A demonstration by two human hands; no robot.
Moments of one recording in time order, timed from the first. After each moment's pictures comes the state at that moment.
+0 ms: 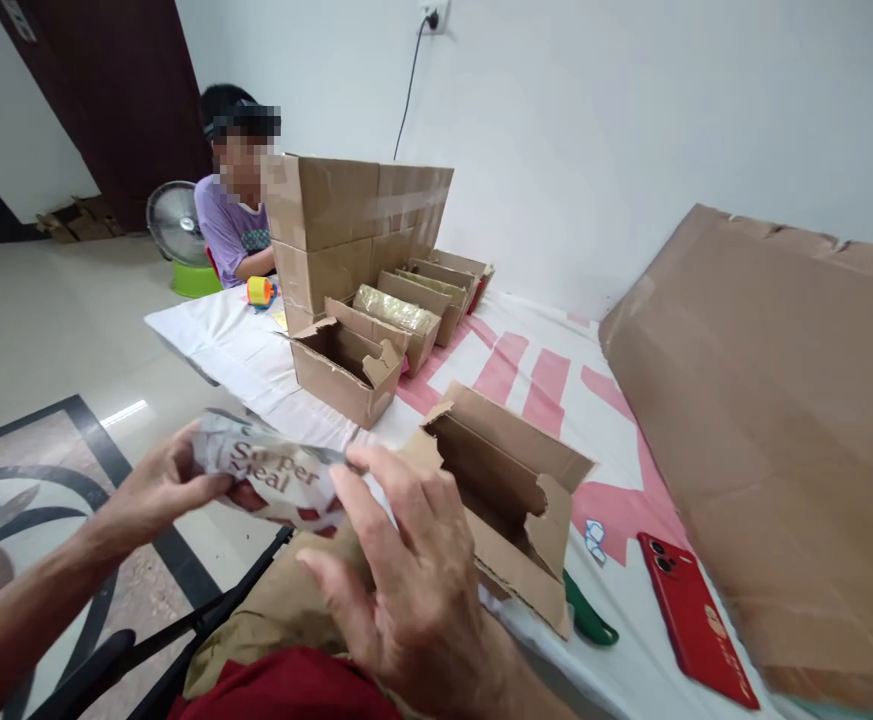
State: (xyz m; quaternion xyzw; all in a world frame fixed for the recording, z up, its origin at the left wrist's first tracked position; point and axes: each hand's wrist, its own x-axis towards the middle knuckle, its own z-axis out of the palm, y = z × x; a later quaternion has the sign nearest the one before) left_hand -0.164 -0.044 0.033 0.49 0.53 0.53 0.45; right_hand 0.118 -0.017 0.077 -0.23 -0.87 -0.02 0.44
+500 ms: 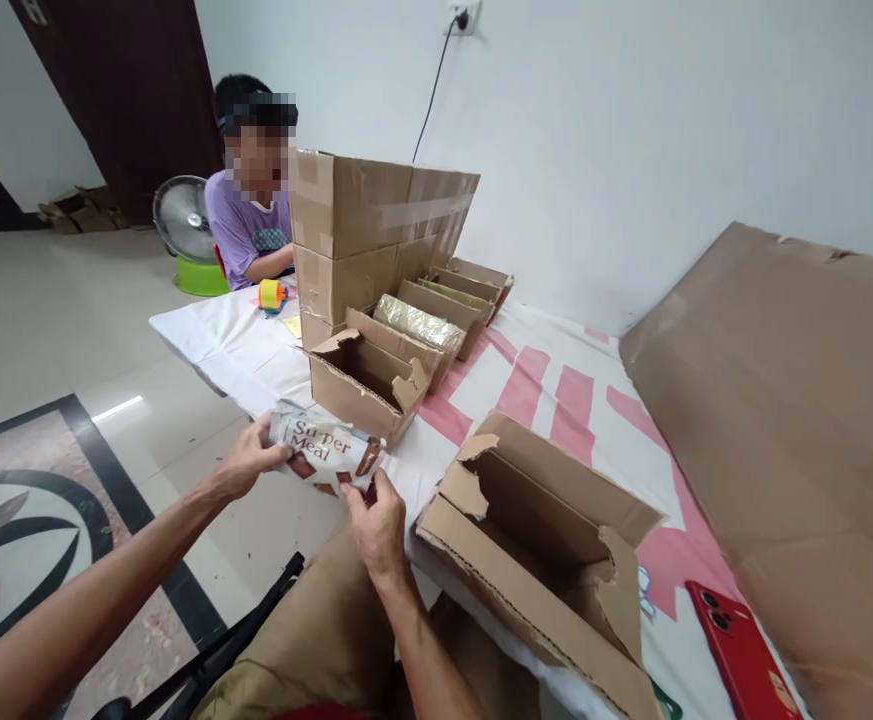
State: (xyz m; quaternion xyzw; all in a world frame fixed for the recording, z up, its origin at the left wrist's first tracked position) left_hand -0.206 0.071 -0.065 0.43 0.54 0.57 0.45; right_hand 0.018 0.082 -0.092 -0.49 -0.67 0.34 0.45
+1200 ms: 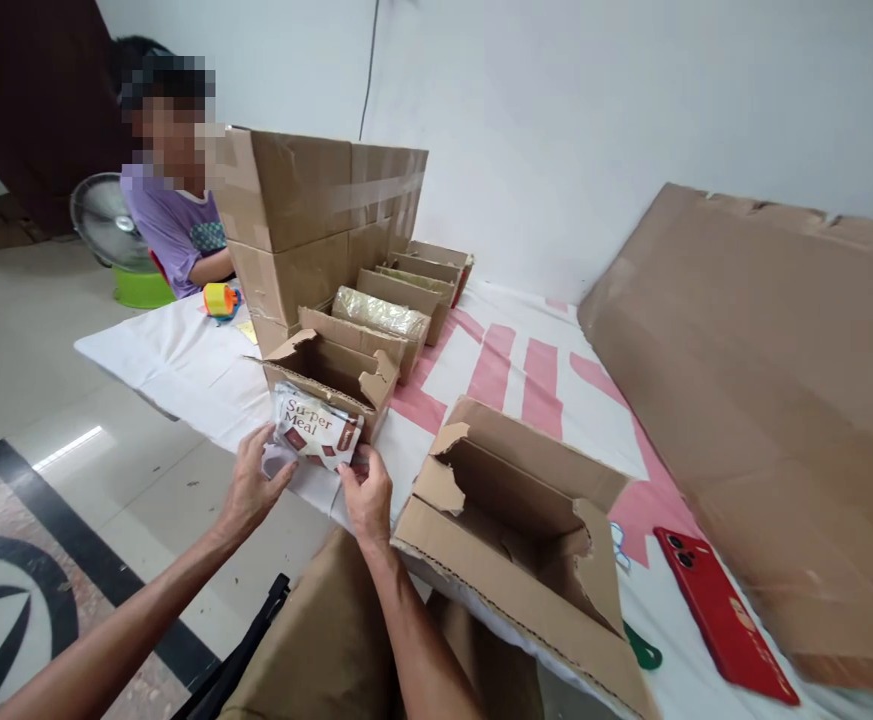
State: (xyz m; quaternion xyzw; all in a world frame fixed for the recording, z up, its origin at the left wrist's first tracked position) left_hand -0.179 0.099 -0.148 0.58 0.63 0.51 0.08; right_hand 0.016 0.131 -0.146 -0.52 -0.60 0.33 0.51
